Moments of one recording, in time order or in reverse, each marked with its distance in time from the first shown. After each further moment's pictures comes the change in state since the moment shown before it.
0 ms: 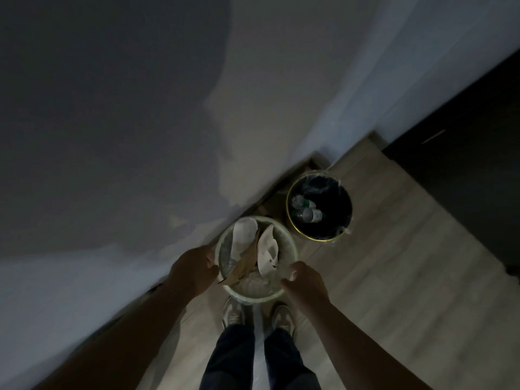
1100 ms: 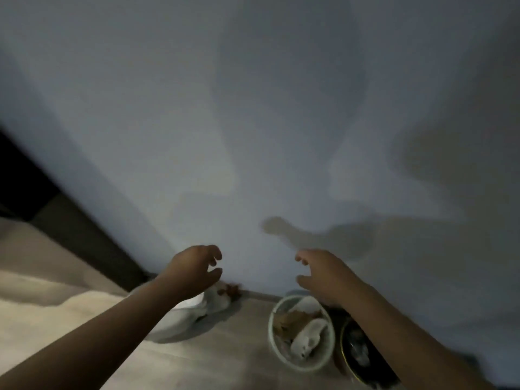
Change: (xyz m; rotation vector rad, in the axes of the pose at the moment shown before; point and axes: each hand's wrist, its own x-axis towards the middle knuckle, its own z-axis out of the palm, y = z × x) left_hand -0.428 0.031 -0.115 -0.178 0.642 -0.370; right_hand -0.283 -0.185 -0.151 -0.866 -0.215 -1.227
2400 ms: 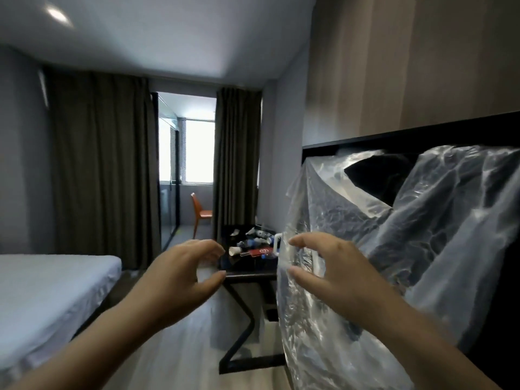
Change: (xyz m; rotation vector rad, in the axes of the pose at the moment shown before) left_hand -0.527 -0.437 -0.376 0.241 1.149 -0.817; right_hand 0.001 -0.884 0.018 0.106 0.272 -1.616
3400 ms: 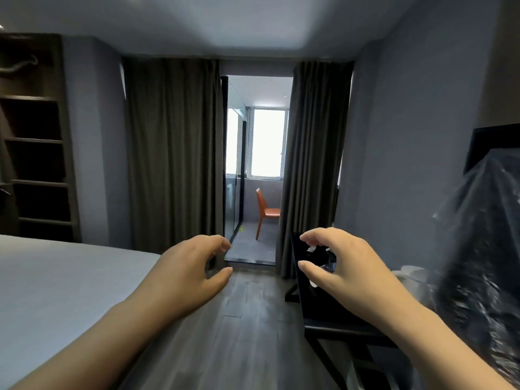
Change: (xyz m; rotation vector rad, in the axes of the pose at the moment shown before) left_hand 0.270 -0.416 0.072 0.199 0.018 -0.261; right_hand 0.439 0.071 0.344 0.128 -0.063 -0.139
